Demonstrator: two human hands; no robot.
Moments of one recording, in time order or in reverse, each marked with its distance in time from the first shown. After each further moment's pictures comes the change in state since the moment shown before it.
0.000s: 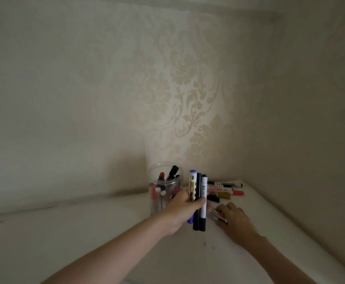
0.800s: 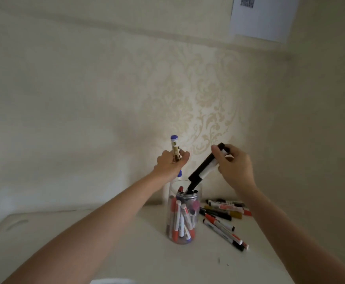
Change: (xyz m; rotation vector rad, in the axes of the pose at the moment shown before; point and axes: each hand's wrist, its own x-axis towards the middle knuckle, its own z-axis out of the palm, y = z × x) left_hand -0.014 0.111 -0.103 0.388 0.397 0.271; right_hand 0.034 -0.142 -0.181 0.935 0.568 -0.034
